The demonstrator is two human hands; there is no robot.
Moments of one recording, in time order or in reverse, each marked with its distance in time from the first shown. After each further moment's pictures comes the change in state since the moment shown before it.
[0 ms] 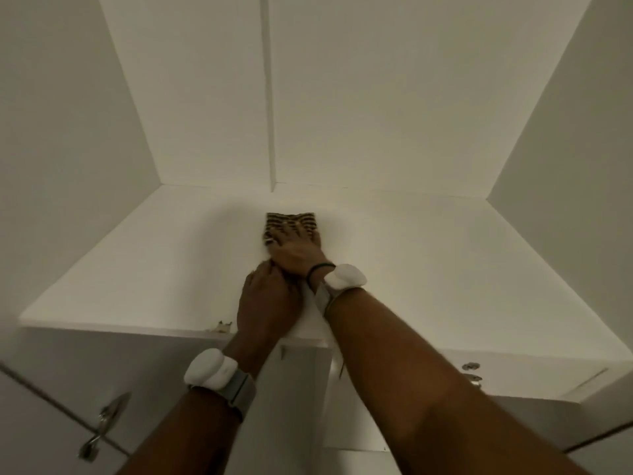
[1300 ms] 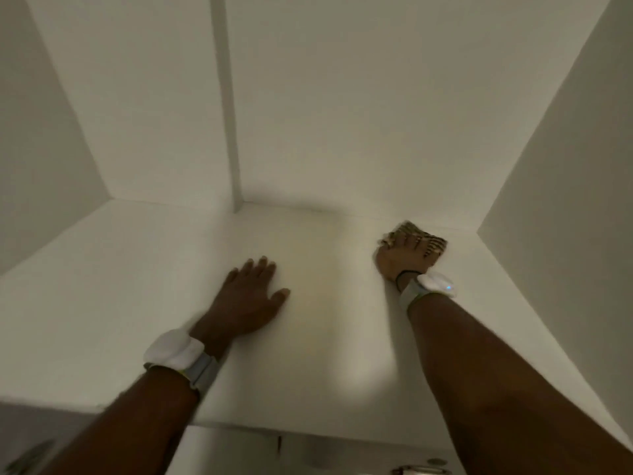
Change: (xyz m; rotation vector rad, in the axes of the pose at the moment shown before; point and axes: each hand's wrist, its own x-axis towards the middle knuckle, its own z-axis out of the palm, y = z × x) left_hand 0.120 0.031 0.031 0.190 -0.289 0.045; right_hand 0.039 0.283 -0.083 -0.081 0.332 0.632
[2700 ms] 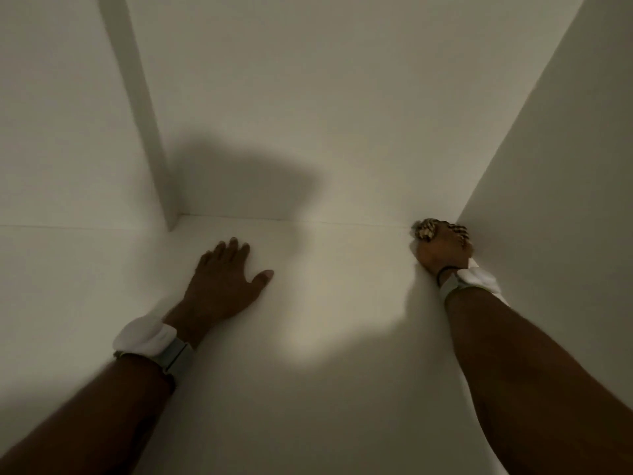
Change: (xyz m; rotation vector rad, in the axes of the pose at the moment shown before) left_hand 0.137 0.007 0.000 -0.010 0.051 0.058; right_hand 0.111 0.112 -0.028 0.013 0.255 0.091
